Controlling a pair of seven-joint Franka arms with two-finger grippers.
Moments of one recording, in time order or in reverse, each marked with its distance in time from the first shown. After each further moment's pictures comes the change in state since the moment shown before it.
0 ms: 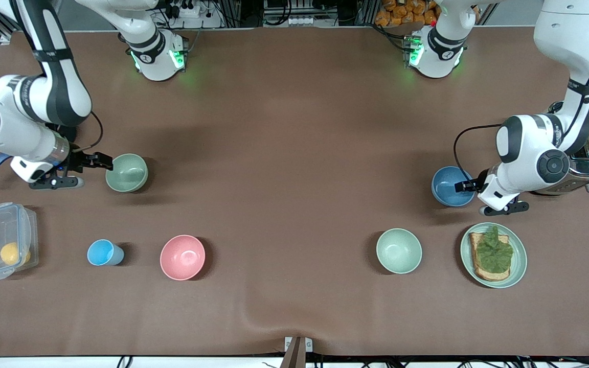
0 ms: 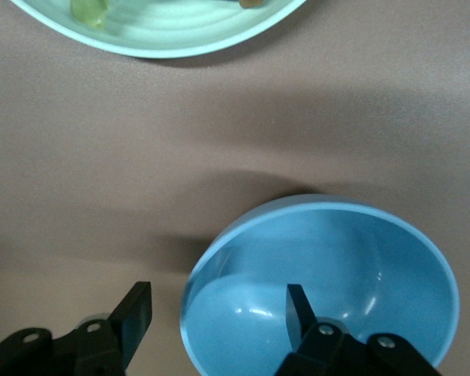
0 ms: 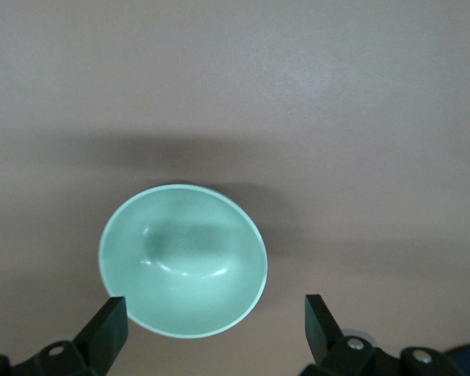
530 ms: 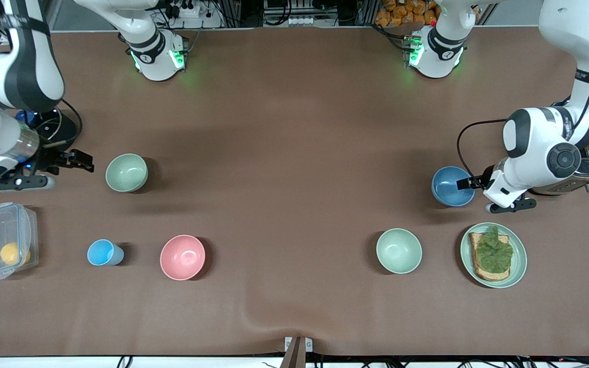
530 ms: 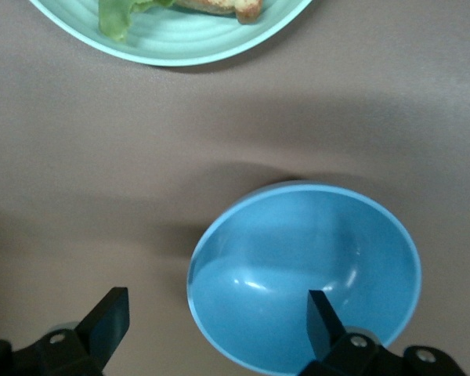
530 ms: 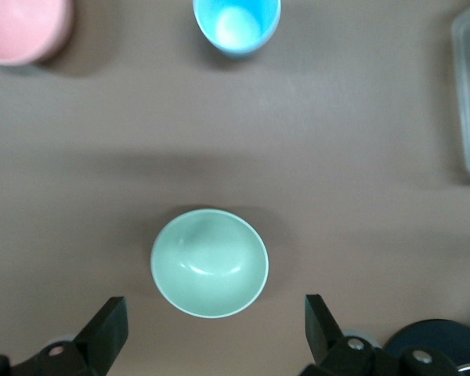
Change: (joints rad) left arm -0.003 -0.050 0.000 0.003 -0.005 -0.046 0.000; right arm 0.032 -0.076 0.000 0.173 0.000 -0.202 0.086
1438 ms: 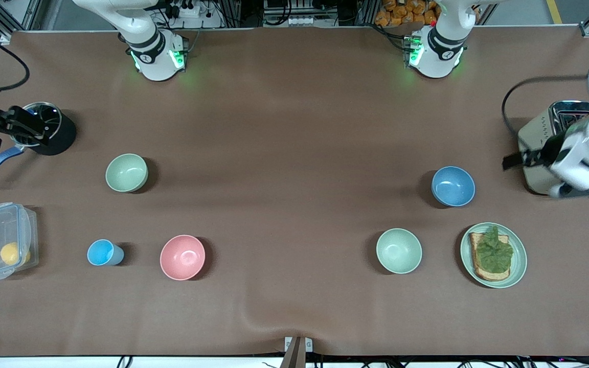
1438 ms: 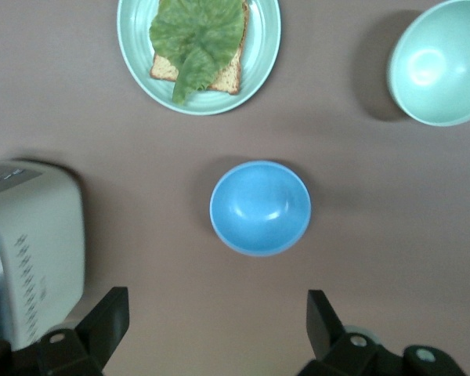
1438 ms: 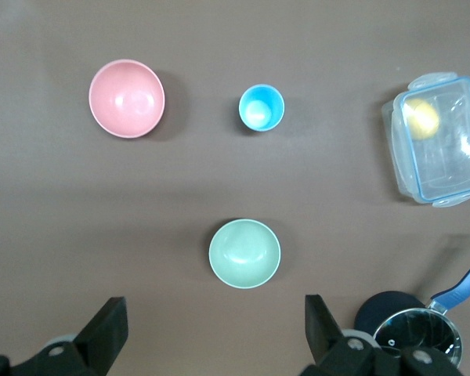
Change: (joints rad) left arm -0.023 -0.145 0.000 0.366 -0.013 -0.487 0.013; right arm 0.085 0.000 0.021 0.572 0.000 -0.492 0.119
